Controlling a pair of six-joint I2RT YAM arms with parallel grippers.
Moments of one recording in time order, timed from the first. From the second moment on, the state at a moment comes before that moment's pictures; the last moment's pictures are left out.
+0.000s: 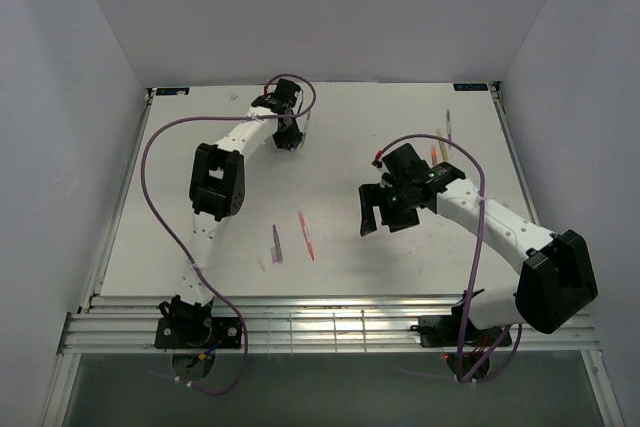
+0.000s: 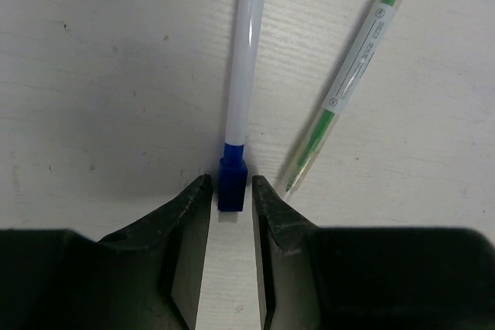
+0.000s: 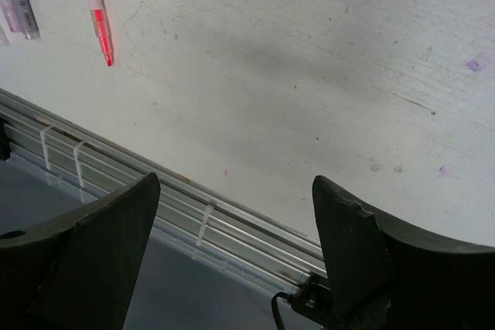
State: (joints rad) left arm -0.37 2.46 2.14 -0.74 -0.15 -0.61; right arm 0.60 1.37 1.04 -0.81 -0.23 0.37
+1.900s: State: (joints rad) left arm -0.48 1.19 0.87 -0.39 0.48 -0.77; right arm 0.63 1.71 1.30 -0.31 -0.79 0.74
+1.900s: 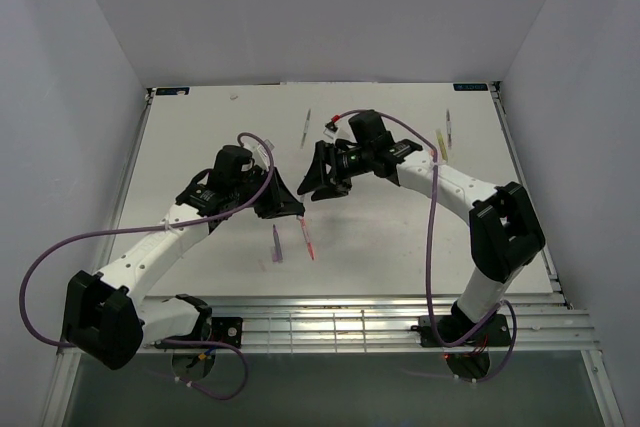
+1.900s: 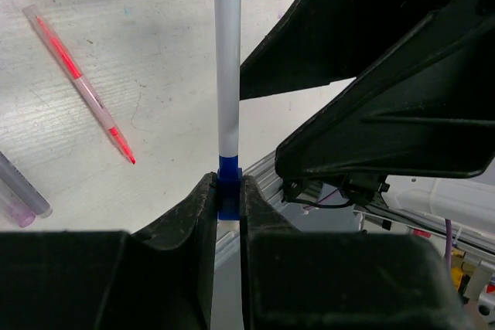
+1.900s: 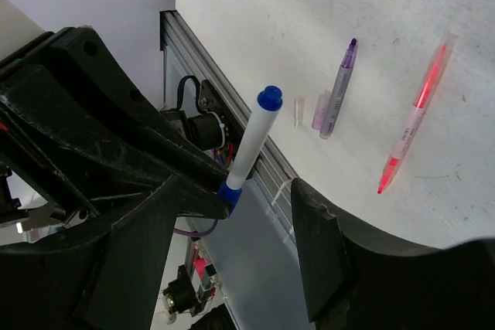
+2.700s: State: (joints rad) left arm -0.48 1.14 0.80 -0.31 0.56 -0.81; right arm 0.67 1.77 1.20 -0.06 -0.91 0.88
